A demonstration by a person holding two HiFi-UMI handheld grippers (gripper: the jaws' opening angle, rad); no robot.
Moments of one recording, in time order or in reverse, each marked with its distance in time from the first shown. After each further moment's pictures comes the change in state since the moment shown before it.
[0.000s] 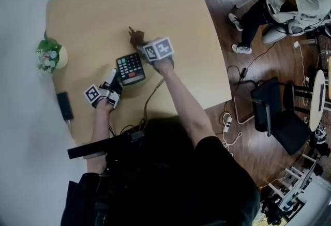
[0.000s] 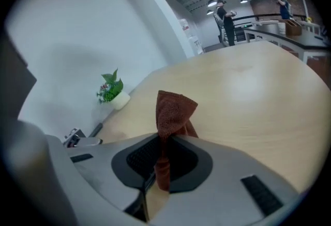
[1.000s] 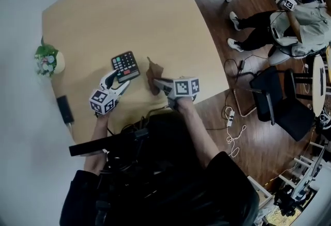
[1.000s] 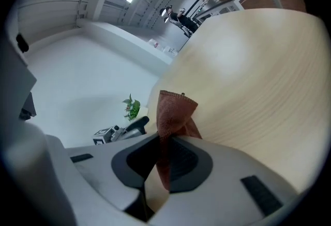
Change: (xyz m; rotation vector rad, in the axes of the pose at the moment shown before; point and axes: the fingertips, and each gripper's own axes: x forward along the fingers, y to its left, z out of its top) left arm 0.004 -0.060 -0.083 1.384 0.478 0.020; right arm -0.138 0.068 -0.144 0.508 -0.211 0.172
